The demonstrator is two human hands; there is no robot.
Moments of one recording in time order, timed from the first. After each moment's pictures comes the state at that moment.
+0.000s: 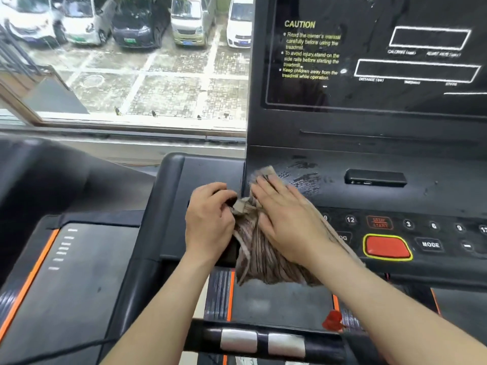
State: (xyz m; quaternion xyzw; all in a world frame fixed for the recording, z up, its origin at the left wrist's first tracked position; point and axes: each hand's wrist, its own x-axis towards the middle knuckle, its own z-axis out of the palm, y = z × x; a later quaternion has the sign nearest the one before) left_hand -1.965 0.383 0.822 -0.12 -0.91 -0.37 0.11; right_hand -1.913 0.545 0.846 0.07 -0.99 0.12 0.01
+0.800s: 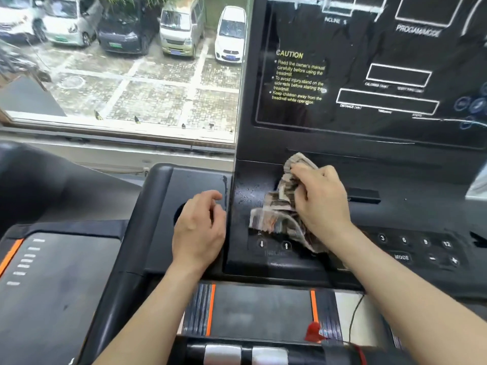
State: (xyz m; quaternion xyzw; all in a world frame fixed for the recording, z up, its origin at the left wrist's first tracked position) left_hand -1.965 0.387 0.823 -0.12 -0.89 -0.42 0.10; right_hand -1.931 0.609 0.870 -0.06 -0.96 0.14 0.24
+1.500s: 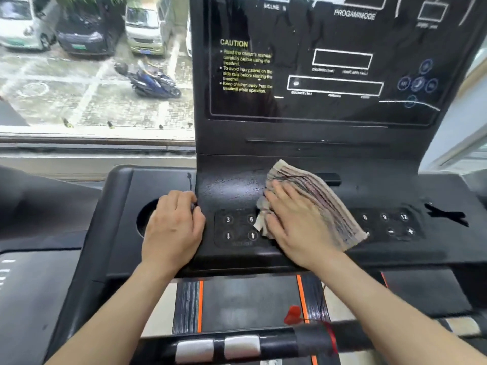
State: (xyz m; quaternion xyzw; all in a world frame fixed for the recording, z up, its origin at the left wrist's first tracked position) left_hand -1.961 0.398 0.816 -0.22 -0.93 -0.25 0.13; right_hand -1.864 0.629 0.839 -0.04 -0.99 0.10 0.01
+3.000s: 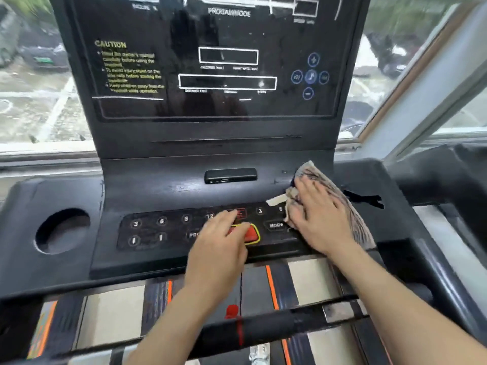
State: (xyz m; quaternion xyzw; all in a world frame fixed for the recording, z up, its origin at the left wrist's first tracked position) left_hand -1.837 0.570 0.823 -0.39 -0.88 -0.25 0.07; right_hand -1.775 0.805 0.836 -0.24 -0.97 0.07 0.02
